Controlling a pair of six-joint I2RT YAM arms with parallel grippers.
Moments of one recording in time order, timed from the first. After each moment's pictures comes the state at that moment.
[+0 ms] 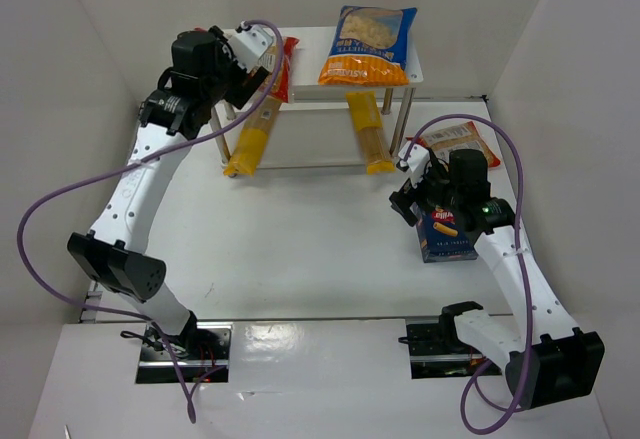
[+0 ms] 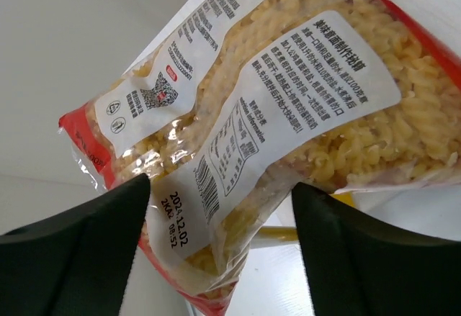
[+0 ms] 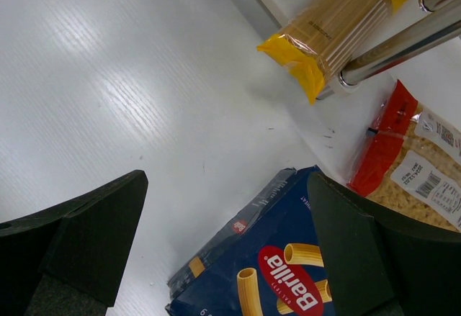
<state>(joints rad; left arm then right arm) -0.31 1.64 1.94 -0.60 -0.08 0.57 0.16 0.99 0.89 -0.50 -0.45 -0.60</state>
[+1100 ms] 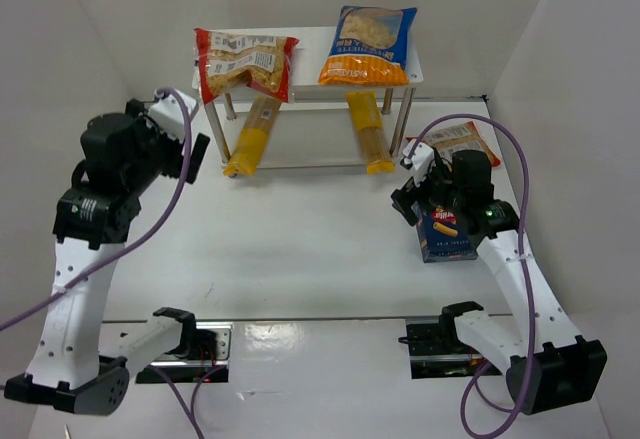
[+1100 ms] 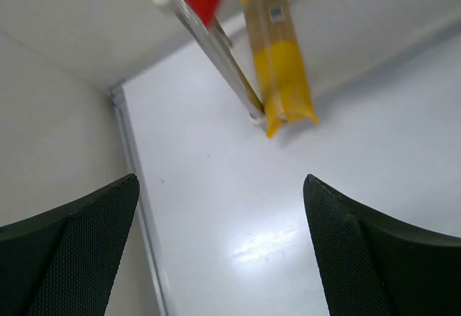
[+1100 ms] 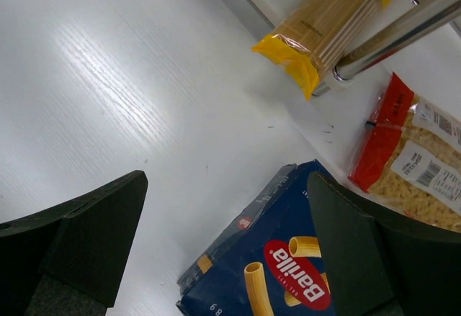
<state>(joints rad) -0.17 1.05 1.53 -0.79 0.01 0.40 0.16 0.96 0.89 -0.51 -0.44 -0.55</state>
